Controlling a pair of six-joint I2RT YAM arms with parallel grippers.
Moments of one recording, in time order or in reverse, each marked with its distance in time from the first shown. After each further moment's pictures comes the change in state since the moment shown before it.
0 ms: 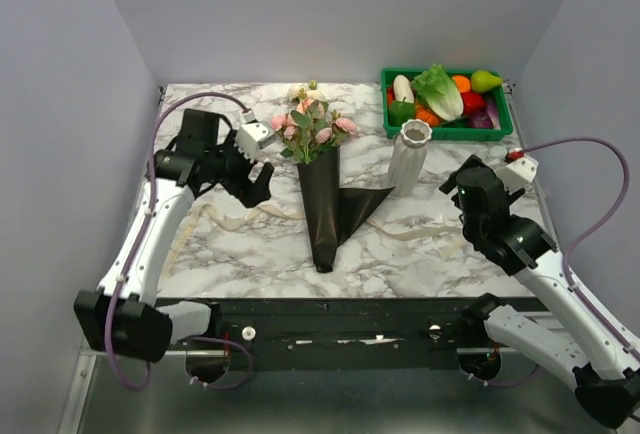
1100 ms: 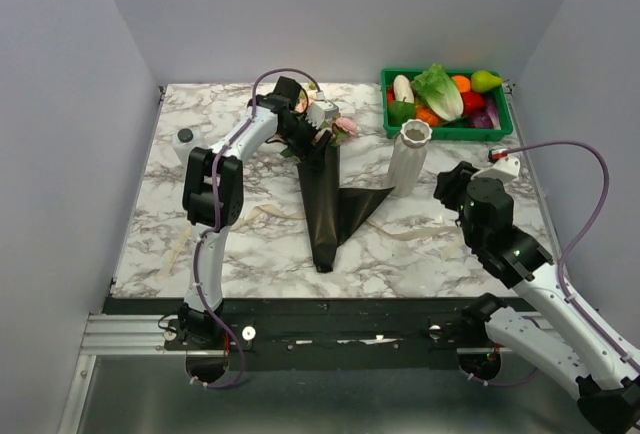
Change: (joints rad) left arm -0.194 1.065 0.698 0.106 0.114 -0.073; right arm 0.002 -0.113 -0.154 0.357 -0.240 -0.294
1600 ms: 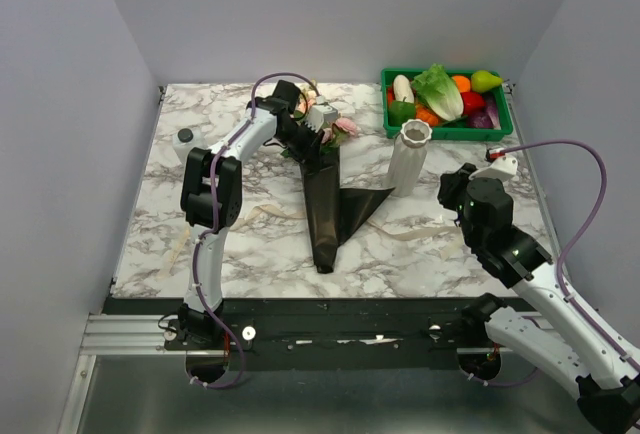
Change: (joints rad) left arm 0.001 -0.022 -0.049 -0.029 0.082 -0.021; right arm 0.000 0.005 -0.005 0.019 -0.026 -0.015
